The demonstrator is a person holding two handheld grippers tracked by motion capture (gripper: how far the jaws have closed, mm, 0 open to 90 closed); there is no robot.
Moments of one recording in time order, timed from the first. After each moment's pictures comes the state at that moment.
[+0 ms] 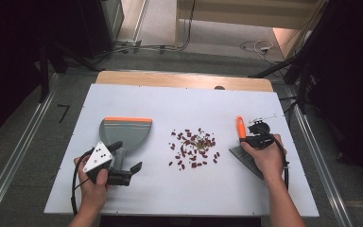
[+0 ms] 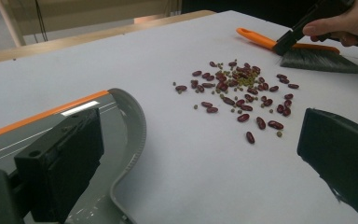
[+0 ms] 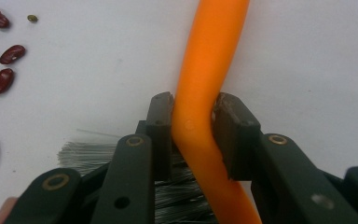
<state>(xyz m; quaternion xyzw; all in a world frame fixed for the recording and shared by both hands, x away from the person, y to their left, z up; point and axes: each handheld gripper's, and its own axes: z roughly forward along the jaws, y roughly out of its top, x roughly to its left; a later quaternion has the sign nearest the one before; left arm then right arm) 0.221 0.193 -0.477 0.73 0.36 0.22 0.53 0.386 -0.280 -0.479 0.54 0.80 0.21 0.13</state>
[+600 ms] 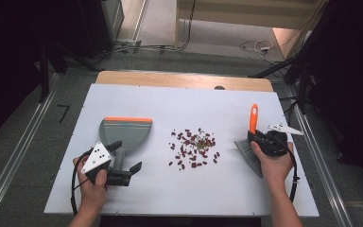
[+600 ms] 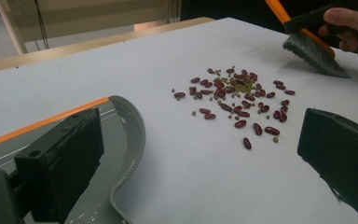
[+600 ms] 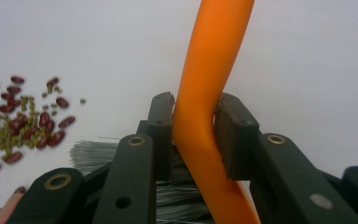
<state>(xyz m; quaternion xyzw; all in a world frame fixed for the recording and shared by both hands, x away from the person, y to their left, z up) 0.219 0.195 -0.473 0.72 0.36 0.23 0.54 0.345 -0.311 -0.469 0.52 0.72 0.41 0.22</state>
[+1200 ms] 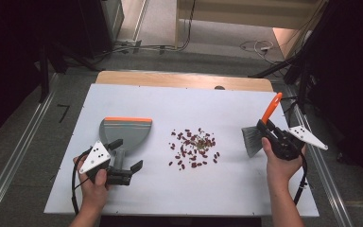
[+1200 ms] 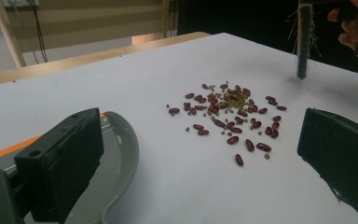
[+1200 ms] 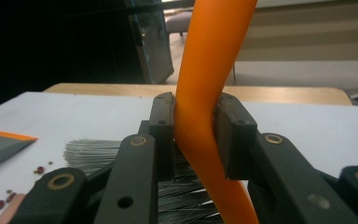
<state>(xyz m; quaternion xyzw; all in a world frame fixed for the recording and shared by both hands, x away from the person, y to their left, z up) 0.218 0.191 -0.465 0.71 0.35 0.23 0.56 0.315 -0.318 -0.432 0.46 0.63 0.56 0.28</state>
